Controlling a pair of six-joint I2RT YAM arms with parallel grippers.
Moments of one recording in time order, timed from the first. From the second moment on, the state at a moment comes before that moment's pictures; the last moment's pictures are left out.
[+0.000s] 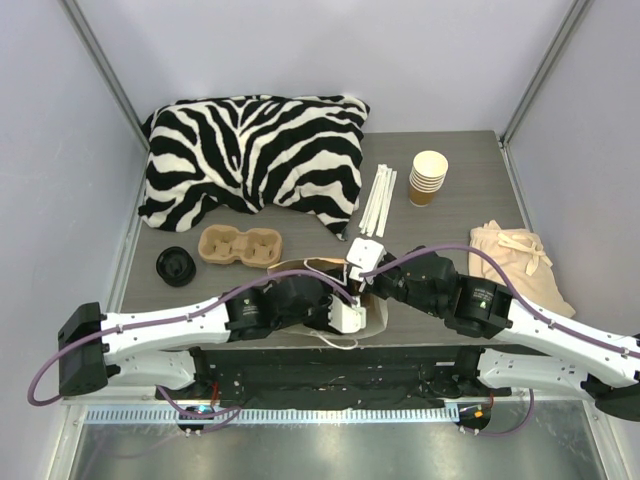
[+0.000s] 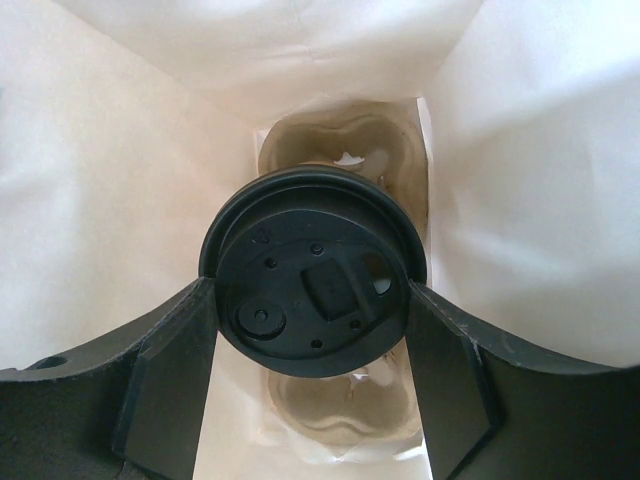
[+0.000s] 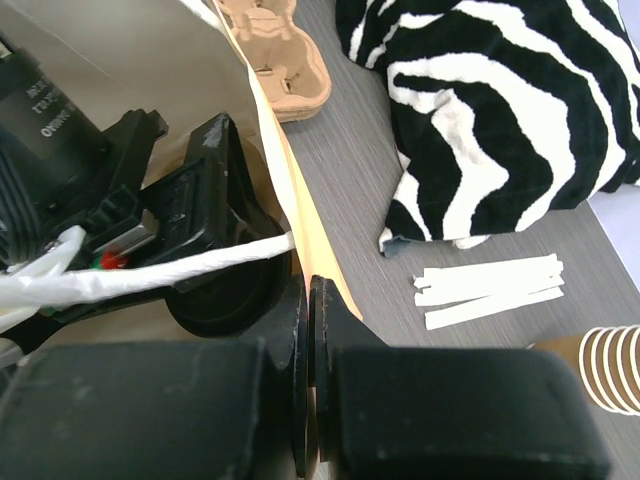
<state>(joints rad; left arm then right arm) -1.23 1.17 0.81 -0.24 -0.17 0.69 1.14 0.88 0.93 -0.39 0.21 -0.34</state>
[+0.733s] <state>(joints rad) -1.27 1.15 0.75 -0.16 -0.20 0.77 1.14 0.88 0.92 -0.36 0.25 -0.30</state>
